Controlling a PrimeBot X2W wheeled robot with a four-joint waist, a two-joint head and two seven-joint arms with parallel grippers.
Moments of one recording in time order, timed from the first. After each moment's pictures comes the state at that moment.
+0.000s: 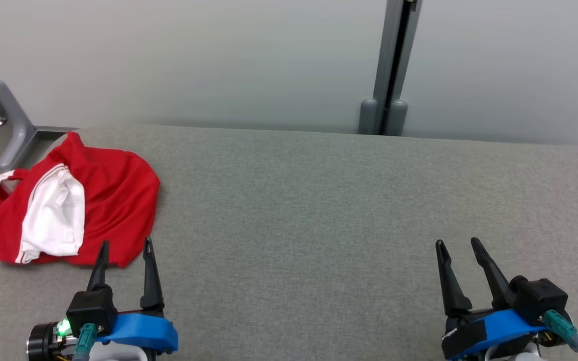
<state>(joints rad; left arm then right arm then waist) -0.07 0.06 -0.03 0.31 -0.08 0.03 -0.26 -0.09 -0.05 0.04 0.30 0.20 0.13 -0.26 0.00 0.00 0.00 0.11</state>
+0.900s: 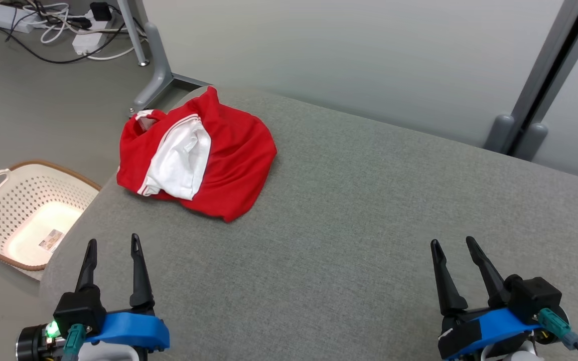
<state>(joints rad) -0.07 0.06 0.00 0.29 -0.10 0.04 -0.26 -0.09 -0.05 0.05 0.31 0.19 0.13 -0.26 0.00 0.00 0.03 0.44</state>
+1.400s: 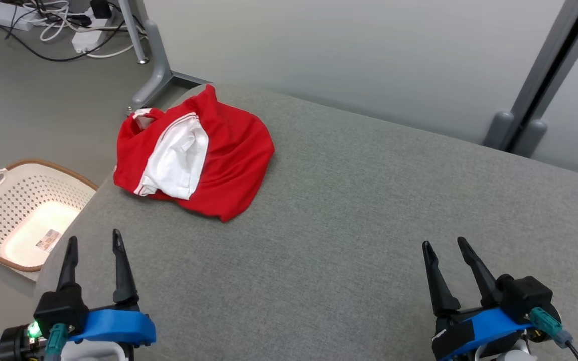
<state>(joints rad) -0.06 0.07 0.03 0.27 -0.10 0.05 -0.26 -0.10 -0.05 0.08 0.32 0.19 0.13 -0.26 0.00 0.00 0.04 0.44</state>
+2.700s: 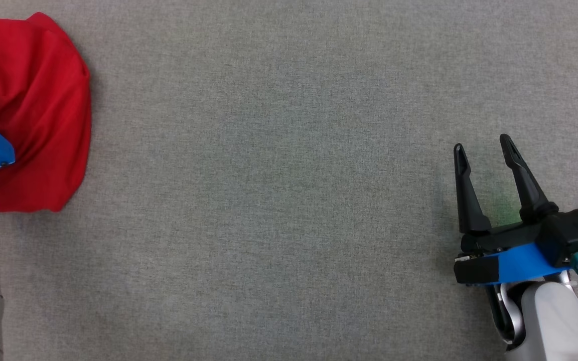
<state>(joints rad) -0.80 0.35 0.15 0.76 -0.26 -0.08 -0.02 -0.26 -0.05 -0.01 0.08 0.00 0.13 -0.24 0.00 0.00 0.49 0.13</state>
